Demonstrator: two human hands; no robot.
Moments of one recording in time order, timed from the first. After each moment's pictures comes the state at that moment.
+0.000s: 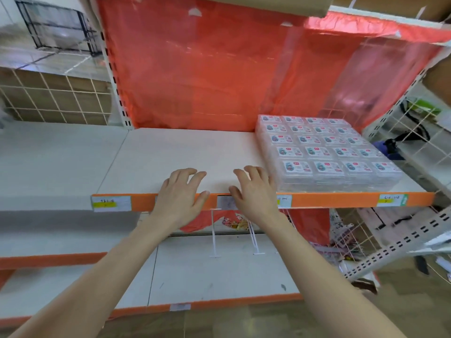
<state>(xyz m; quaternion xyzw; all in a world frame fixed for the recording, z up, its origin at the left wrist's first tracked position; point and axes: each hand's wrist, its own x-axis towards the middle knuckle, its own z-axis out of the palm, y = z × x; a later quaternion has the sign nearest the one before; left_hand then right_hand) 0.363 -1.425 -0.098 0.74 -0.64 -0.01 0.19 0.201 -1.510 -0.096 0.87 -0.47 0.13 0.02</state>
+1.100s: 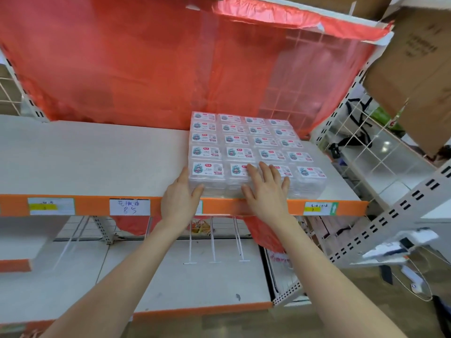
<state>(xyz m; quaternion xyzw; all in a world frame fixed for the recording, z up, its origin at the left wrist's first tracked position) 0.164 -1.555 -0.126 0.76 -0.48 -0.09 0.42 -0.005 -1.642 -0.108 0.85 -0.50 0.15 -0.01</state>
